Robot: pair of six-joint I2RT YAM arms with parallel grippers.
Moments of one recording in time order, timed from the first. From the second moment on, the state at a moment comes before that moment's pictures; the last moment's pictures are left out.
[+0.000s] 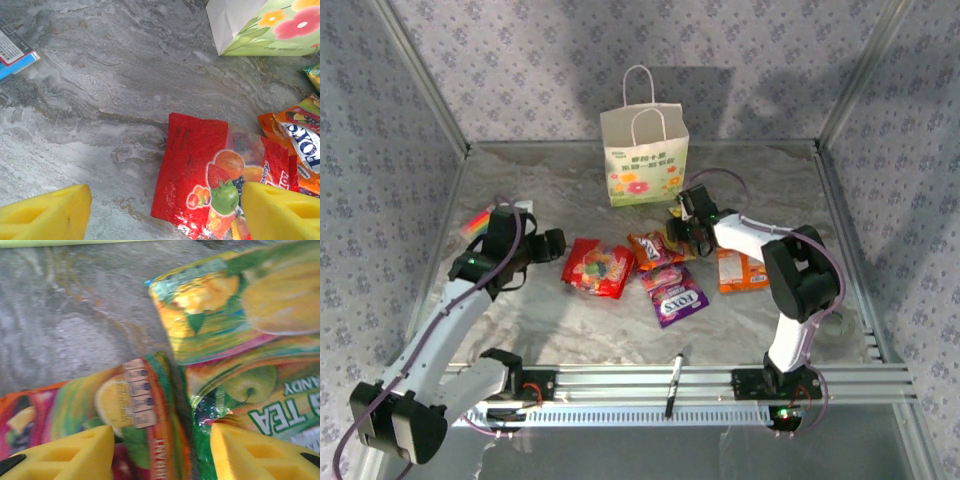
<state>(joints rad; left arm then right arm) -0.33 0.96 0.86 -0.67 -0.06 -0.40 0.46 1.81 1.10 -0.24 0.03 0.27</state>
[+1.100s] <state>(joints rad) -0.58 1.11 0.94 -0.84 -0.24 -0.55 0.60 1.53 1.07 -0.37 -0.07 0.28</state>
